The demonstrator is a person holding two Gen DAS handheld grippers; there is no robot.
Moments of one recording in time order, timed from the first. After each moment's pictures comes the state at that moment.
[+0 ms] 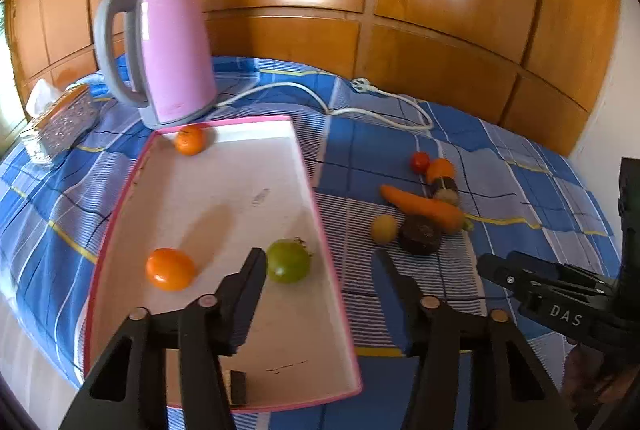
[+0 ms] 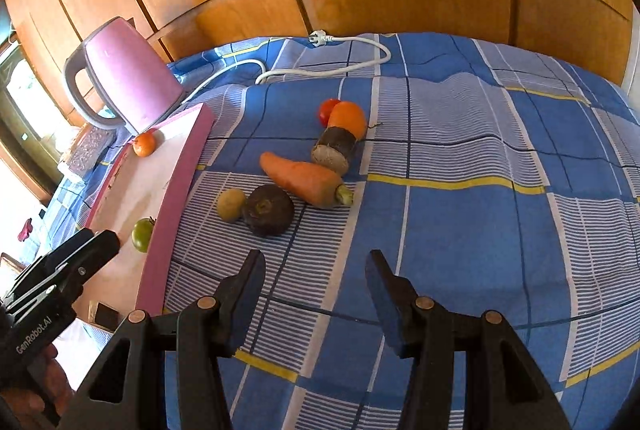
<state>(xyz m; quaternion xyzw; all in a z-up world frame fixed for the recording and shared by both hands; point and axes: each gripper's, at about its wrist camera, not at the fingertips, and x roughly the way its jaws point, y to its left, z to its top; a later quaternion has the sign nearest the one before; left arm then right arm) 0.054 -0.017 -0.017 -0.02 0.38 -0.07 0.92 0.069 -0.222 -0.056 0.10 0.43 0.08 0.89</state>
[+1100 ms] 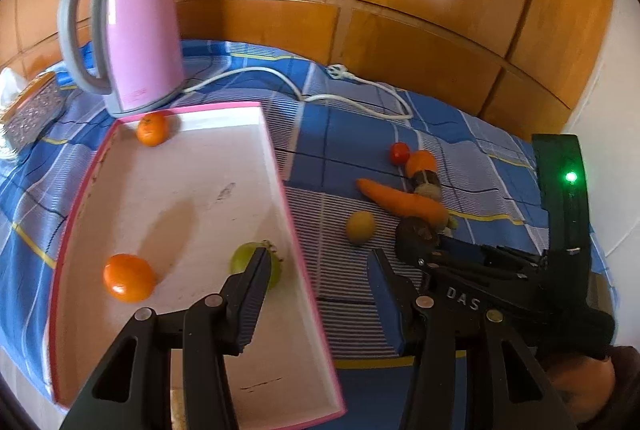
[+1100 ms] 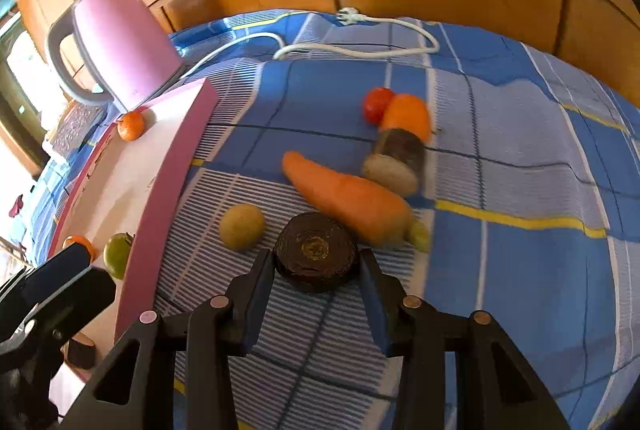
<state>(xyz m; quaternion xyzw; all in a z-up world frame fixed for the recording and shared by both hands) 0.076 -0.022 -0.028 -0.04 0.40 -0.13 0.91 0.121 -0.184 -0.084 0.06 0.46 0.09 0.88</state>
